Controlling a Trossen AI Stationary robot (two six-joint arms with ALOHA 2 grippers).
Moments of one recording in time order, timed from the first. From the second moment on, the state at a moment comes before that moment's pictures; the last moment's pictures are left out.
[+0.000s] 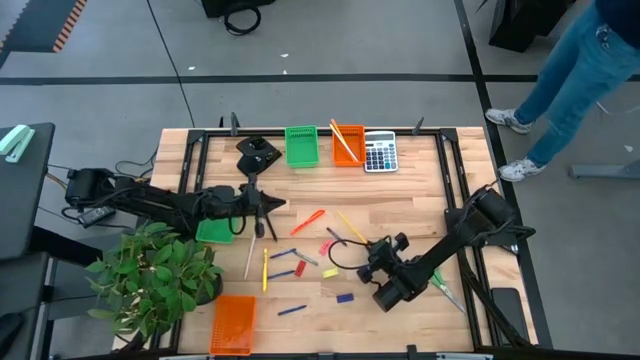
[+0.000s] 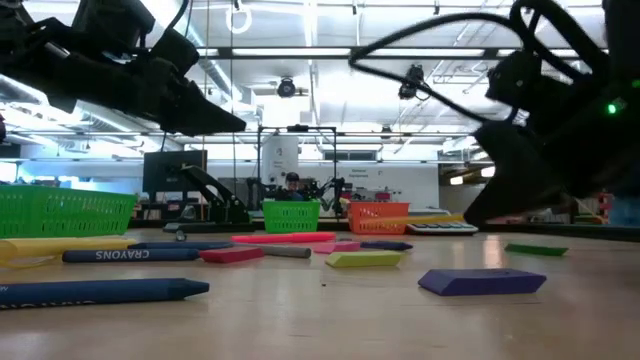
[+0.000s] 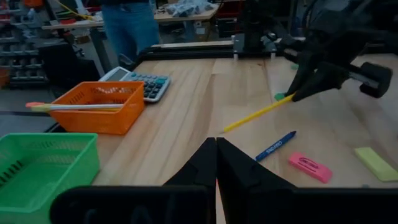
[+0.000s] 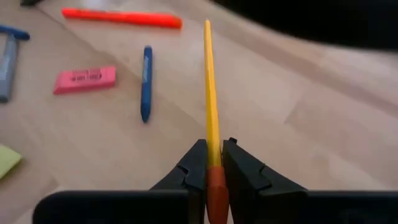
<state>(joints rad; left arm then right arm) 0.05 1.14 0.22 0.73 -0.18 0.06 0.64 1.93 0.94 -0.60 1.00 1.54</state>
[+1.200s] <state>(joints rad) 0.08 1.15 0.22 0.71 -0.18 0.06 0.01 1.31 0.98 -0.68 0.57 0.16</state>
